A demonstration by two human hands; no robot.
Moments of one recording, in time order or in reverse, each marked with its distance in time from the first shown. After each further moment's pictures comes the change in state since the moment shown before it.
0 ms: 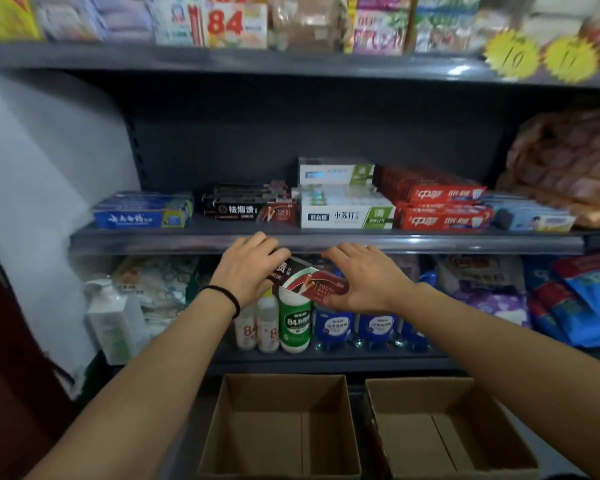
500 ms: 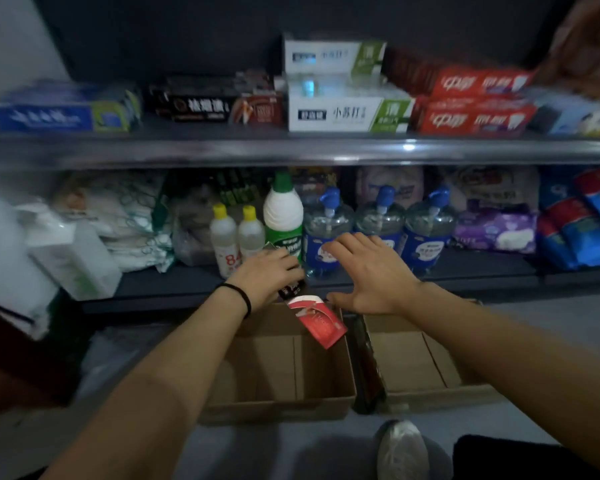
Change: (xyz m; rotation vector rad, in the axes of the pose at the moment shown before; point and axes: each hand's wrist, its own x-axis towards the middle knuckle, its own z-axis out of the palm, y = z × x) left_hand -0.042 0.072 0.148 -0.195 -0.355 0.306; right_hand -0.038 0.006 0.137 0.020 -0.112 0.009
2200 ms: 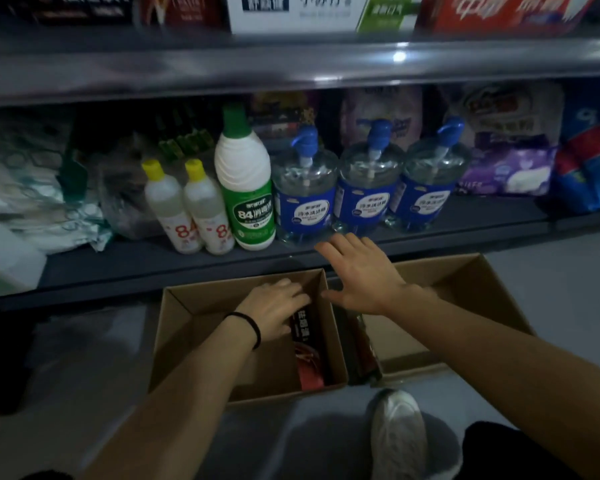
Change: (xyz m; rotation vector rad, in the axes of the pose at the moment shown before) left_hand 0.038 0.053 0.098 -0.287 -0.403 -0.022; right_hand 0.009 0.033 0.105 0.061 -0.112 0.093
